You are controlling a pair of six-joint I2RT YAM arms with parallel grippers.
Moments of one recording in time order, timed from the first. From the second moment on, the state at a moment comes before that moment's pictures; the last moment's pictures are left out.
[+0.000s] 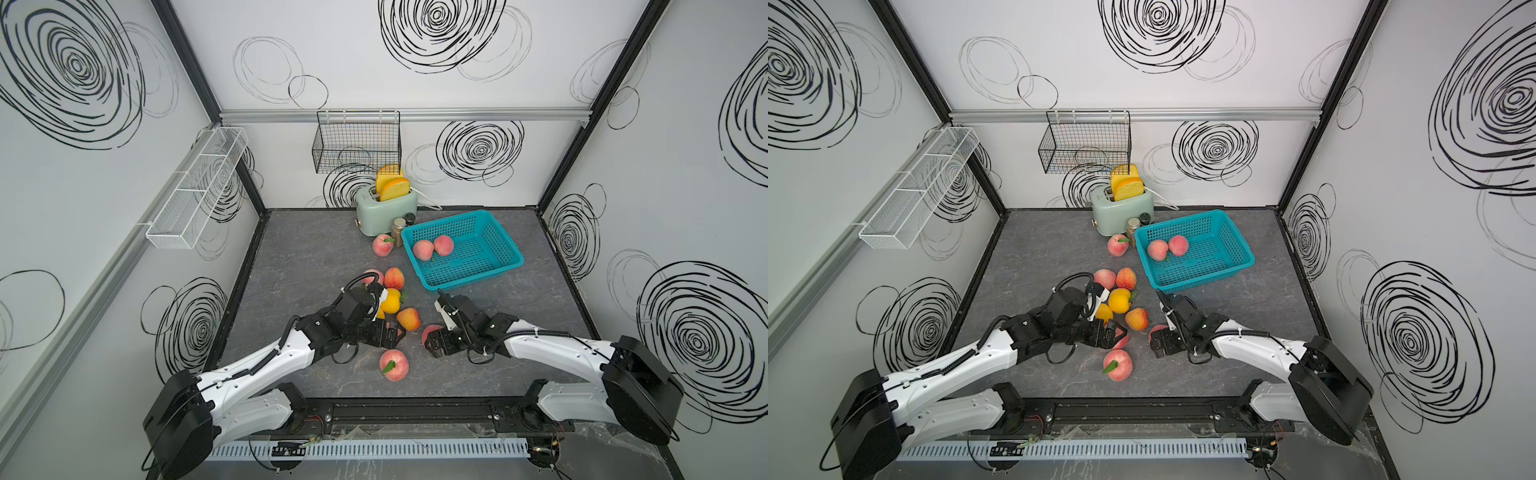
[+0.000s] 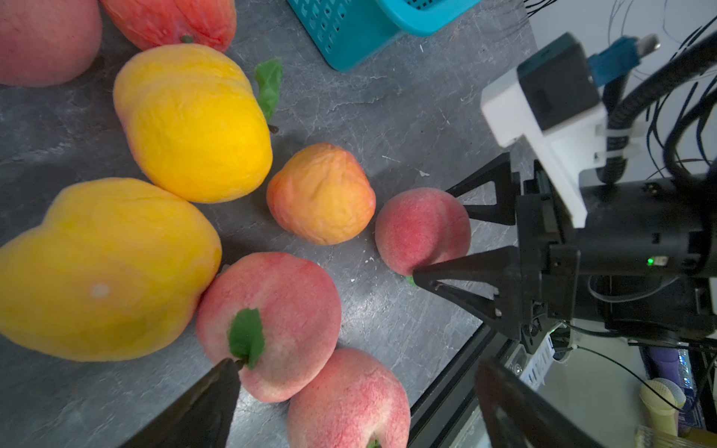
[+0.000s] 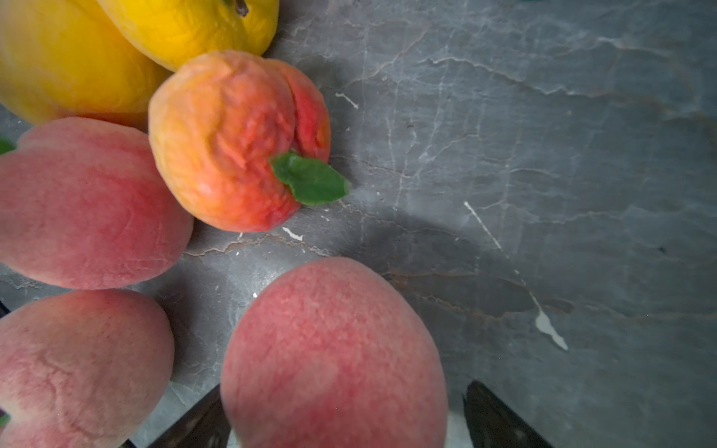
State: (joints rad) left arm -0.75 1.09 0.66 -0.38 0.24 -0.59; right arm 0.83 1.28 0.59 -0.38 -0.12 0.52
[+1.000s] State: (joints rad) left arm -0.72 1.13 0.64 -0.34 0.29 -0.58; right arm 0.82 1.33 0.59 -0.29 -0.16 0.48
